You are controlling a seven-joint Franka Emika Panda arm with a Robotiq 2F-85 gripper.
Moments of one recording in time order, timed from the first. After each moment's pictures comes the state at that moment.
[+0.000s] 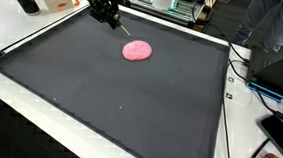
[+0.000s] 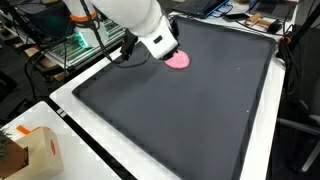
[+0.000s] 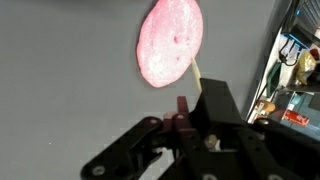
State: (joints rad) arm -0.14 0.29 -0.11 -2.10 0.83 2.03 -0.96
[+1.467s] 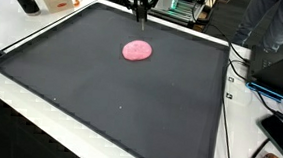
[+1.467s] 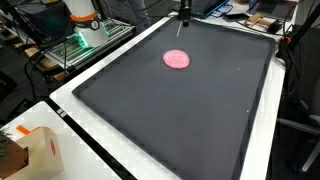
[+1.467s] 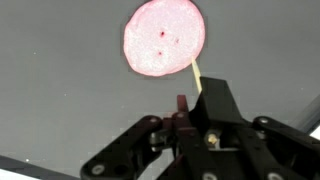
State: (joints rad) arm 0.08 0.02 0.10 -2.25 0.14 2.33 -0.50
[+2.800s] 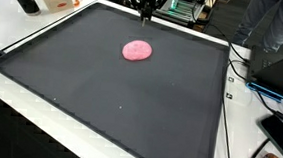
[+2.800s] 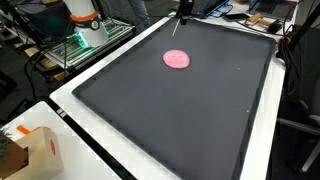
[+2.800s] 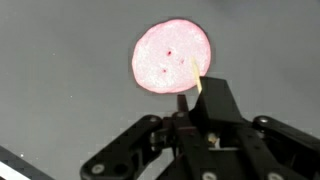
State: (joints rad) arm 0.13 0.05 0.14 -2.19 -0.13 2.20 -0.35
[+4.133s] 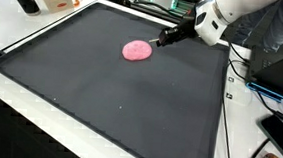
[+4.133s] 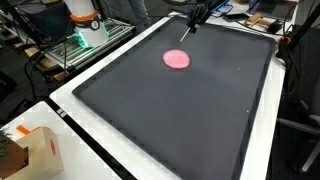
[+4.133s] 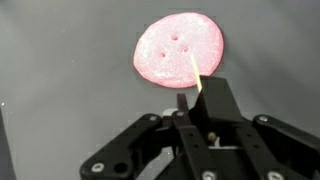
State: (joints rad) arm 0.40 0.51 0.22 -1.78 -0.64 1.79 -0.08
